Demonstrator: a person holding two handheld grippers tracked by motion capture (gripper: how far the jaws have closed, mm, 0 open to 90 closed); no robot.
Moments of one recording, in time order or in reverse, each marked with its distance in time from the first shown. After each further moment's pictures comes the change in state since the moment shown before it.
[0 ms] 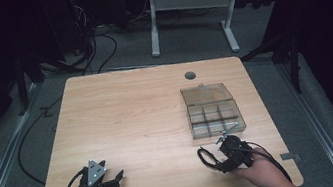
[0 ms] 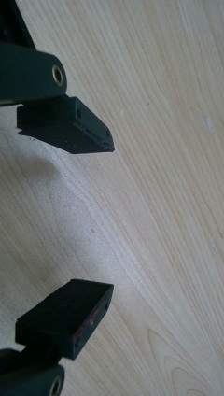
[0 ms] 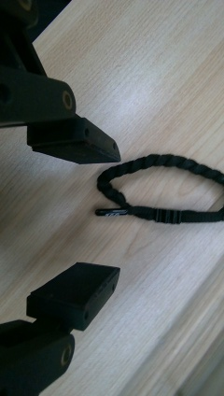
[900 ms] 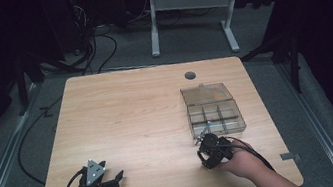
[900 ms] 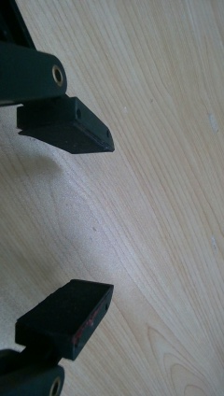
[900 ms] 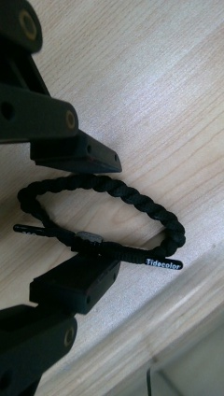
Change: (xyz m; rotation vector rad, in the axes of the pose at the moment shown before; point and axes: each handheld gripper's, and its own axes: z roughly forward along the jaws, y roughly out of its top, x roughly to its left) left arm 0.002 0.000 0.000 0.006 -0.019 -0.019; right arm 0.019 0.045 0.025 0.087 -0.045 -0.197
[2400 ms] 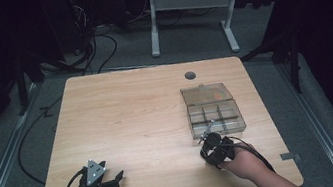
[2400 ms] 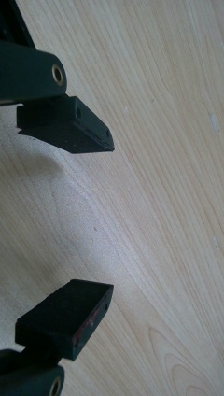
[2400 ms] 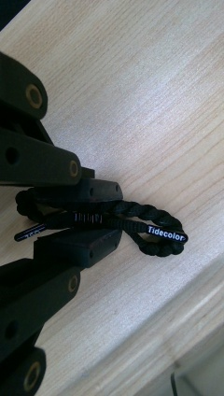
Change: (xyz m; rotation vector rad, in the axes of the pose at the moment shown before) left arm -0.001 0.000 0.000 0.003 0.003 0.002; right arm -0.006 -0.006 -0.003 0.025 0.042 0.048
